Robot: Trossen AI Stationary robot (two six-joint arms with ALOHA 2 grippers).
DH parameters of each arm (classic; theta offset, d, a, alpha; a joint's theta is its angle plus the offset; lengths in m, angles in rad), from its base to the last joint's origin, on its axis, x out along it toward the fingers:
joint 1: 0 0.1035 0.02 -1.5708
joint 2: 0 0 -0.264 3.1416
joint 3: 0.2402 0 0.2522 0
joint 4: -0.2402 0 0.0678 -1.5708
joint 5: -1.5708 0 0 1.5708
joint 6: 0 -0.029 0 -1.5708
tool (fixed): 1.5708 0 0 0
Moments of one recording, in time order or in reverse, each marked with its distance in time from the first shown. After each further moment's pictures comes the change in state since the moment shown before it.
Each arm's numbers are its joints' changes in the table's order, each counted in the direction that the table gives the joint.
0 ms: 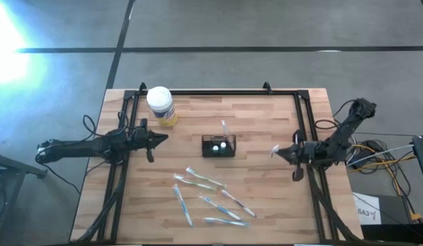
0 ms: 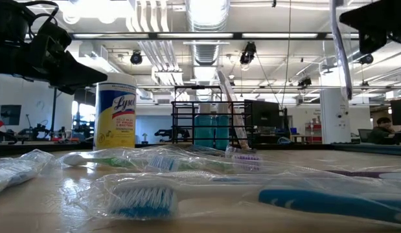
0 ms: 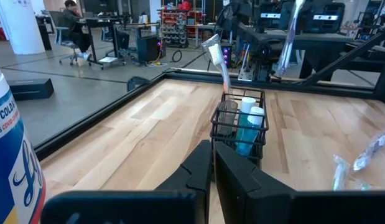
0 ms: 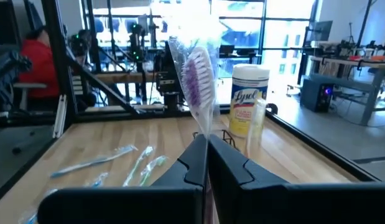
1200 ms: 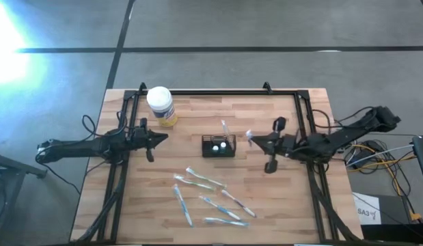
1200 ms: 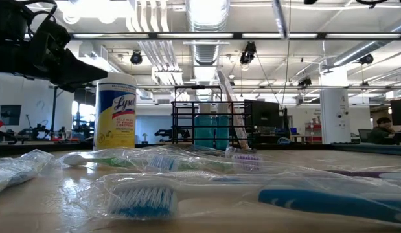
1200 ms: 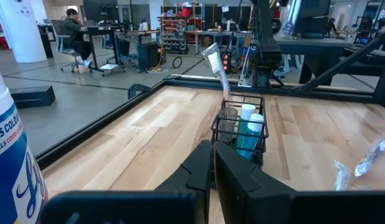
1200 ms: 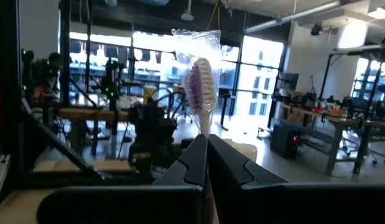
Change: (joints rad) left arm 0.000 0.000 0.001 0.027 0.000 -0.019; right arm -0.442 0.663 0.417 0.437 0.359 0.216
